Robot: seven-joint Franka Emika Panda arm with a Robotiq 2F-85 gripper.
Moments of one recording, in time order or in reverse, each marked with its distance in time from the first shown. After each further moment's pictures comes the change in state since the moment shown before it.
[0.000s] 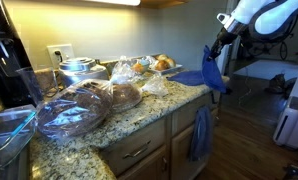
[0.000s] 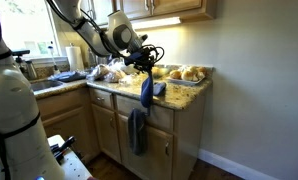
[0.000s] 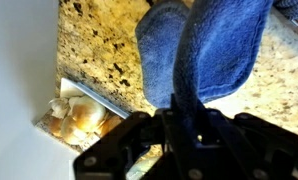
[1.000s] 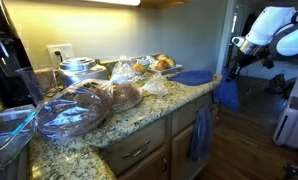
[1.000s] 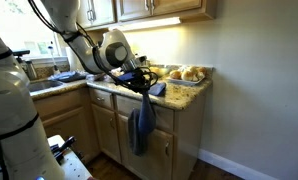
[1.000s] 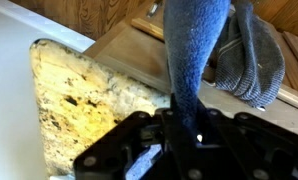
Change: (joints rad) arm -0.137 -0.032 0.035 -0.246 -0.109 0.028 0.182
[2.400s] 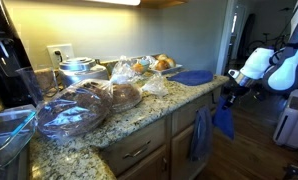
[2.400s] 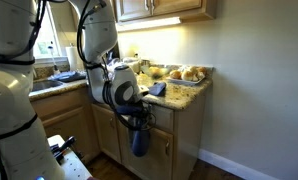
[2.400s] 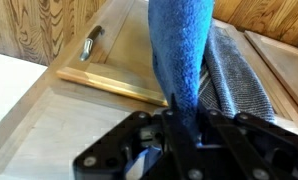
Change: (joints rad) arm -0.105 0.487 0.038 0.031 -0.039 0.375 0.075
